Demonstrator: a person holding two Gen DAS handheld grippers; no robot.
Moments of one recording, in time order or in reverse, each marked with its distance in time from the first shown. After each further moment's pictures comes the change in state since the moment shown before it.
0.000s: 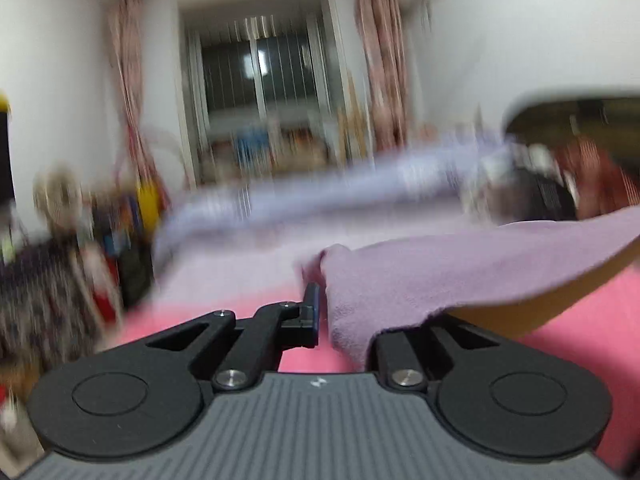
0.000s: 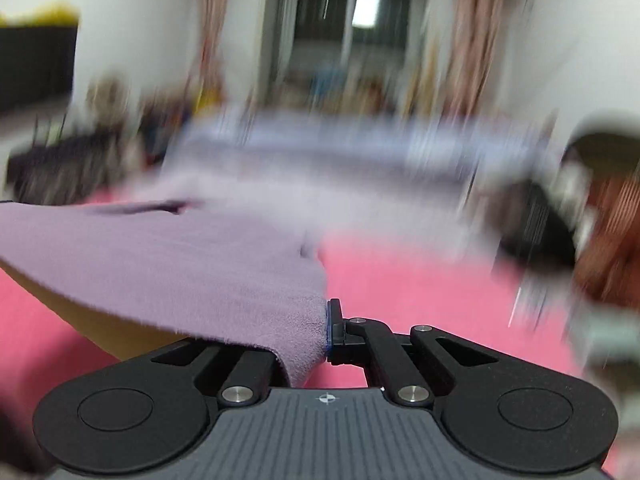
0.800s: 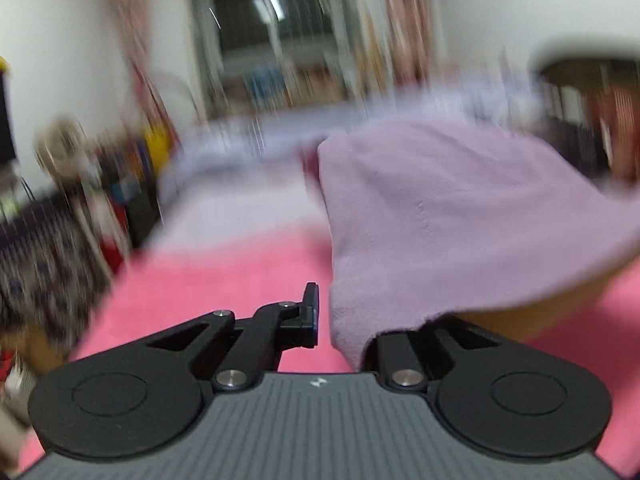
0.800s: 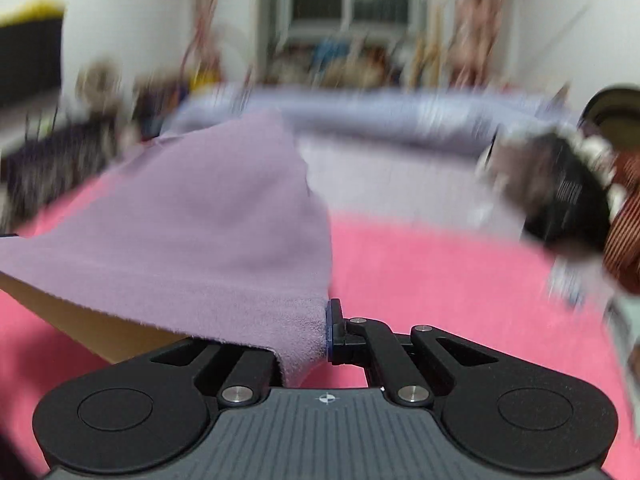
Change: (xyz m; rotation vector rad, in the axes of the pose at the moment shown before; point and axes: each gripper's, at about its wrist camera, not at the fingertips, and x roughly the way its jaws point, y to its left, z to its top) left arm 0.091 -0.002 -0.025 0.070 0.149 0.060; right arm 0.098 -0.010 0.014 0.002 0.026 0.022
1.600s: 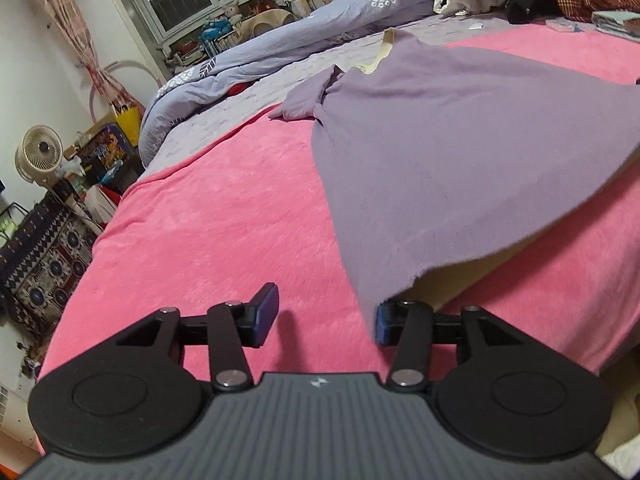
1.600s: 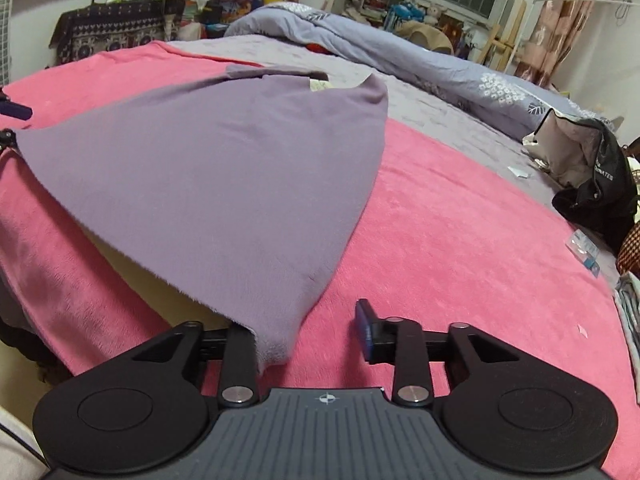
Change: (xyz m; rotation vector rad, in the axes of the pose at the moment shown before) left arm -0.019 -0.037 -0.081 0.244 0.088 0.042; right arm -0.021 0.027 -0.122 -0.272 0.087 0.011
